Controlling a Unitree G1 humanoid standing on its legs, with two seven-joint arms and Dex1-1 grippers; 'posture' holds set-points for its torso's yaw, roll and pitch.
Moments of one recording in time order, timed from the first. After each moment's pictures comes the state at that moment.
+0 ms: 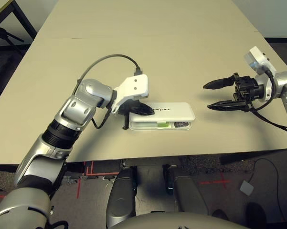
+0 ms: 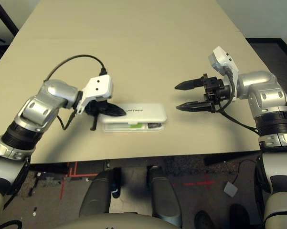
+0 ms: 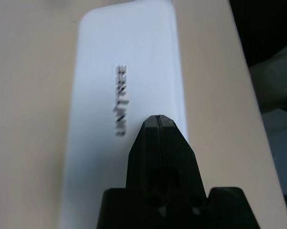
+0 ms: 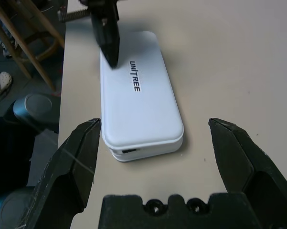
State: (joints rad) left arm -0.70 0.59 -0.44 -0.11 -0.16 0.59 -1.24; right arm -0.76 -0.84 0.14 0.48 0.45 0.25 1.61
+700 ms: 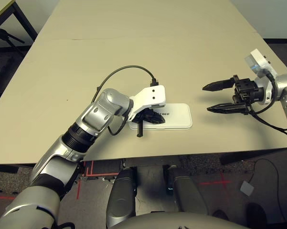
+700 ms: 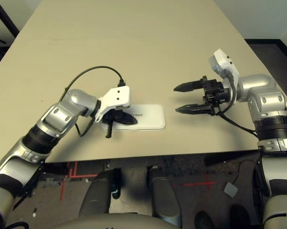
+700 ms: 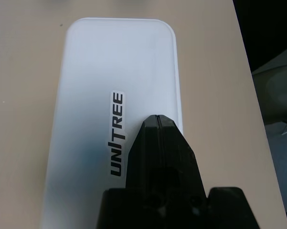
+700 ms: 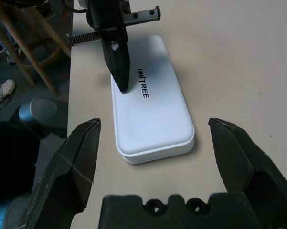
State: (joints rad) left arm -0.73 0.51 -0.49 -0.05 -0.12 0.68 -1.16; right arm -0.71 -0.82 0.10 0.43 0.45 0.28 1.61
